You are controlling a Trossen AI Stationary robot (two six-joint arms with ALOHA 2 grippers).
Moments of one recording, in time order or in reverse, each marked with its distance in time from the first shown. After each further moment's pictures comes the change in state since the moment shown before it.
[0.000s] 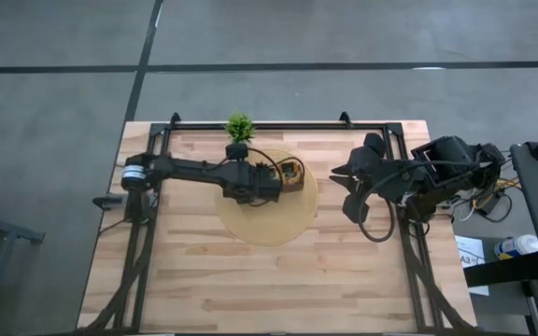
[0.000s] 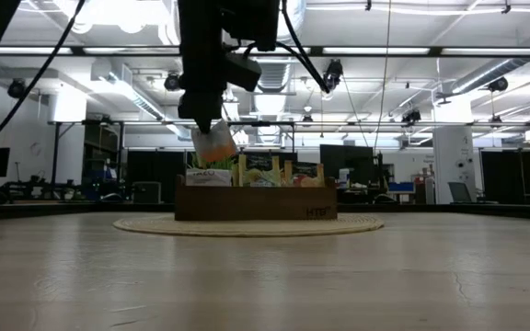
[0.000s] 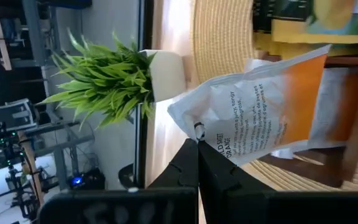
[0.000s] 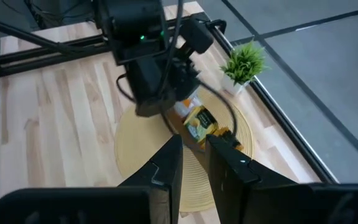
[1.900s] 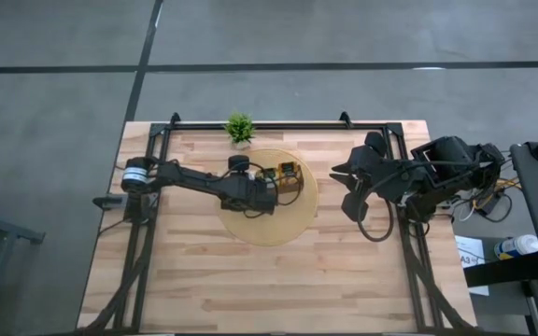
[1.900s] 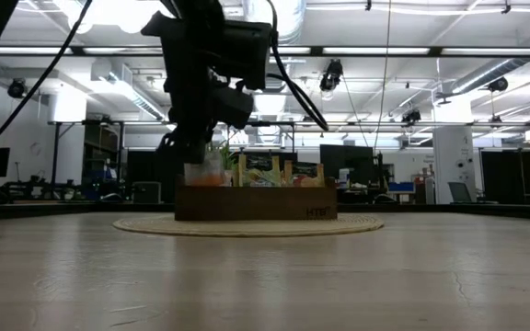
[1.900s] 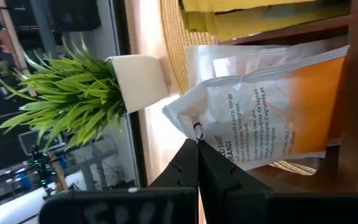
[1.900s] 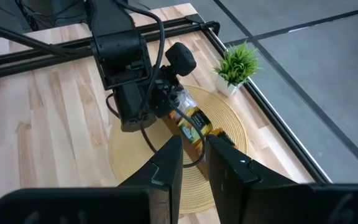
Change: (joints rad) left arm -0.032 0.006 -0.230 0.226 -0.064 0.115; right arm 0.000 0.000 -0.001 -0.006 0.026 0.003
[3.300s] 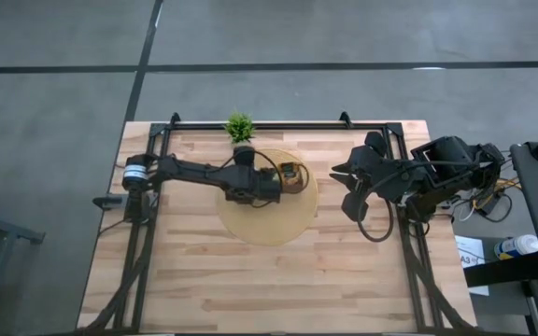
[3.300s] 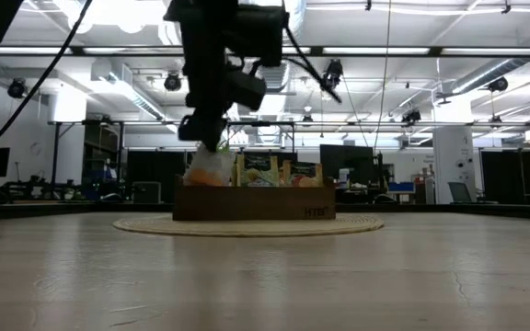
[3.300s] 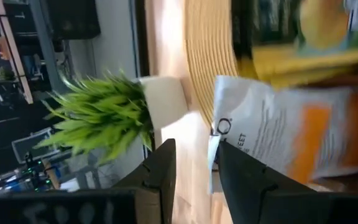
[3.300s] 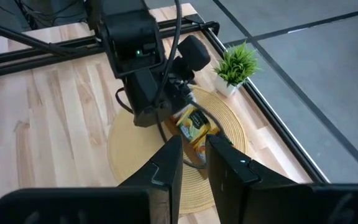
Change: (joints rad) left arm 0.045 0.000 0.127 -0.025 0.019 0.096; right arm 0.000 0.000 0.000 -0.001 0.002 -0.007
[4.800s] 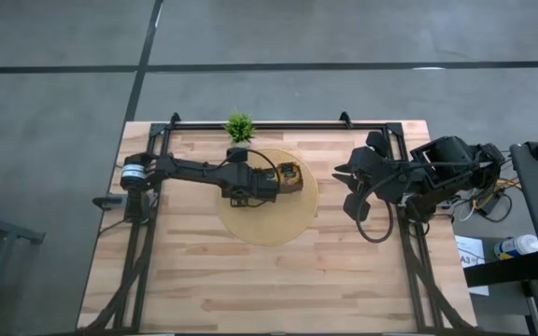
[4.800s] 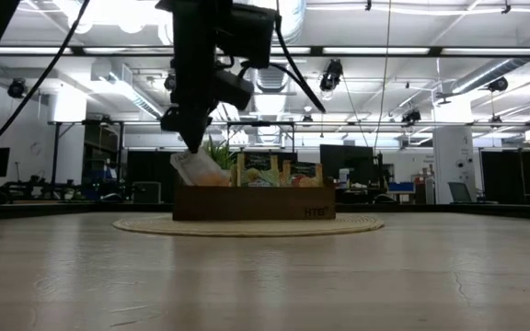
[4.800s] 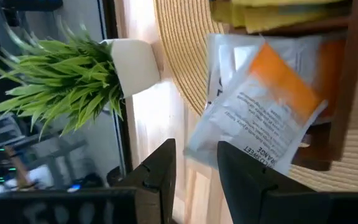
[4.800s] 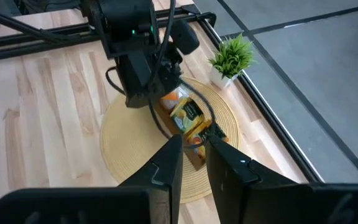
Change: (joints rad) left arm 0.006 -0.021 0.006 -0.139 0.127 -0.099; right arm 0.000 0.000 0.000 -0.048 -0.001 0.000
